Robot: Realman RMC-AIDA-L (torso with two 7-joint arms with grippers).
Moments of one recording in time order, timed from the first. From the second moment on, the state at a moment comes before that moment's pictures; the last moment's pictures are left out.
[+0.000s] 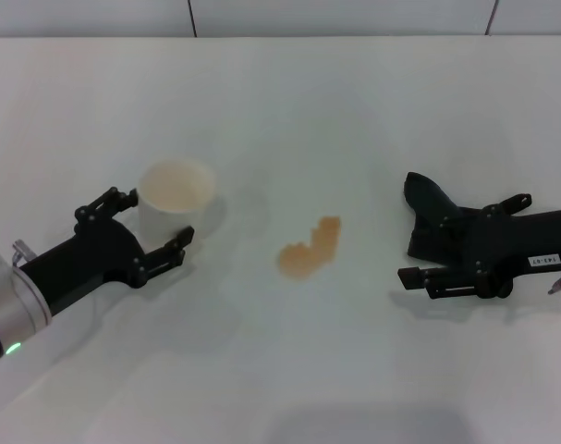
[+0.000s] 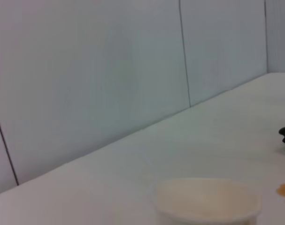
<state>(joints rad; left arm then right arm) -0.21 -2.08 1.34 0.56 1.15 1.04 -0.70 0.30 2.01 -1.28 -1.14 -1.84 -1.43 1.79</state>
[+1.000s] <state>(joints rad) -0.01 -2.08 1.34 0.68 1.13 1.11 -0.70 0.29 2.01 -1.30 -1.14 -1.83 -1.43 1.79</state>
